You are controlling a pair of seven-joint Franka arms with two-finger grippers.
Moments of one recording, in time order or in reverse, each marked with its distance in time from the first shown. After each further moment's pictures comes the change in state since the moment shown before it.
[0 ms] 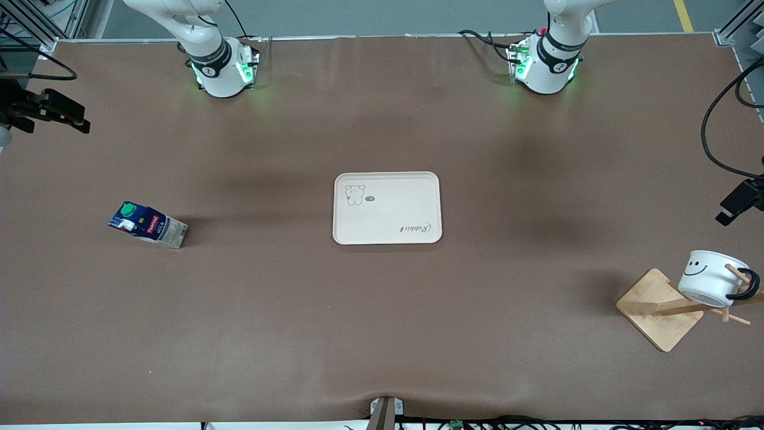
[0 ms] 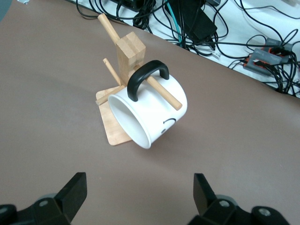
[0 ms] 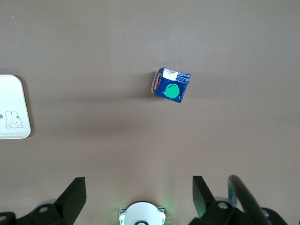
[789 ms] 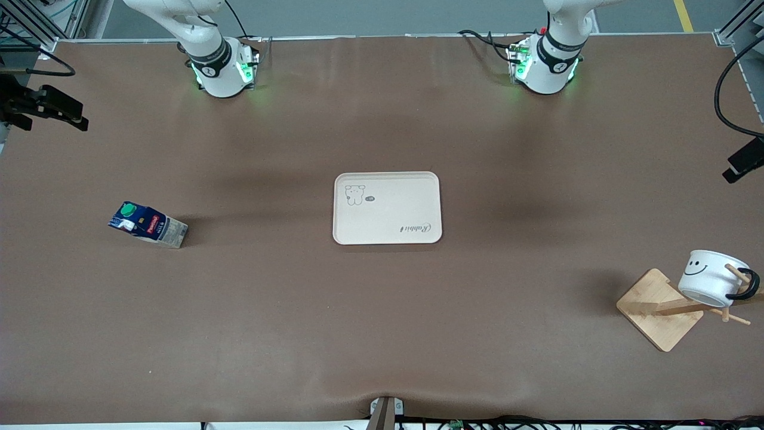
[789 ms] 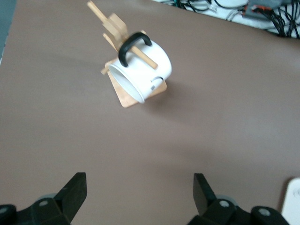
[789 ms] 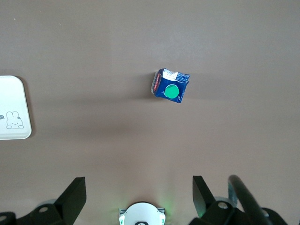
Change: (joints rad) left arm -0.058 -0.023 0.003 0.279 0.121 -0.495 0.000; right arm 0.000 -0.011 0.000 0.000 0.000 0.000 0.000
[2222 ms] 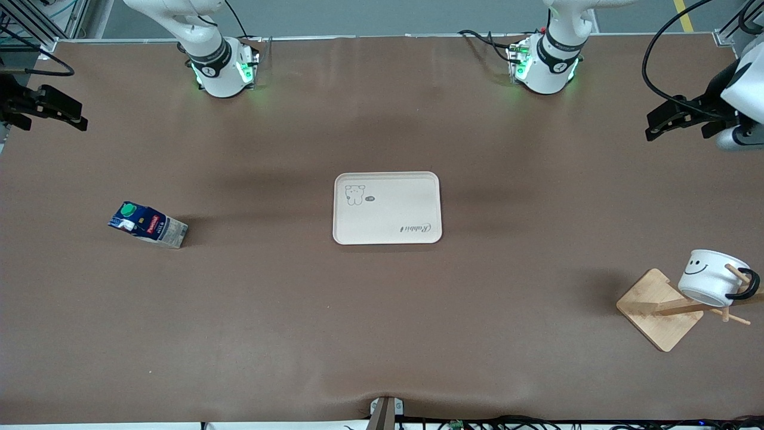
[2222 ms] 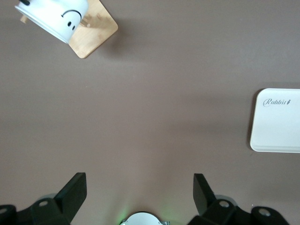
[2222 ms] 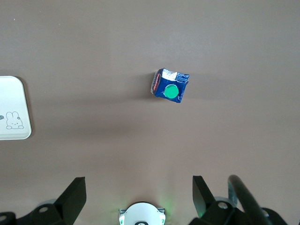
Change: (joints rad) left arm -0.239 0.026 -0.005 0.200 0.000 -0.439 0.000; right arm 0.000 0.000 -0.002 0.000 0.000 0.000 0.000
